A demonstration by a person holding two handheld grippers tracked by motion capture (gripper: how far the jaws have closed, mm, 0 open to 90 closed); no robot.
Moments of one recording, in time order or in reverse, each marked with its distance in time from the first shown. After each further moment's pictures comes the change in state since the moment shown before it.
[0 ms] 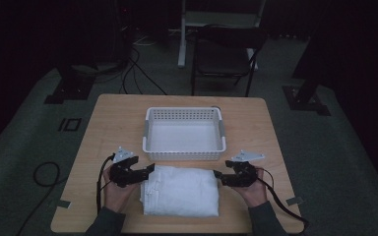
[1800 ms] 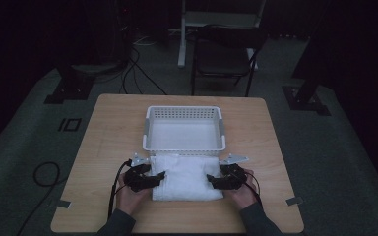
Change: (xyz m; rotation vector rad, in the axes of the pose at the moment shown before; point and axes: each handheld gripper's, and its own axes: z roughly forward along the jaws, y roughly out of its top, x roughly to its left) left arm -0.009 -0.018 0.047 0.109 -0.017 -0.013; right arm 0.012 -0.005 0.032 0.091 -0.088 -0.007
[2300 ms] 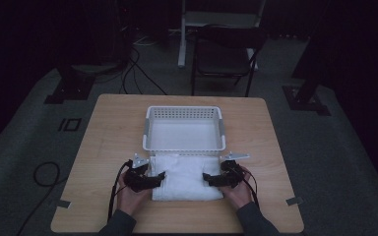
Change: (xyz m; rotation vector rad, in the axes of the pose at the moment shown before) left arm 0.000 -0.002 0.001 -0.020 0.039 0.031; right arm -0.008 -0.001 0.021 -0.005 0.079 0.174
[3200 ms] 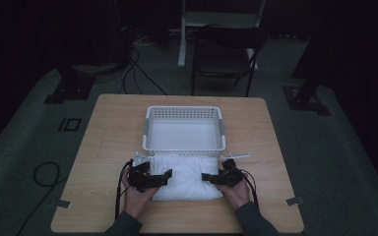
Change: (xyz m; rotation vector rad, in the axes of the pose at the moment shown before) left arm -0.022 0.011 -0.004 -0.047 -0.009 -0.125; right arm -0.012 -0.006 0.011 0.041 0.174 0.125
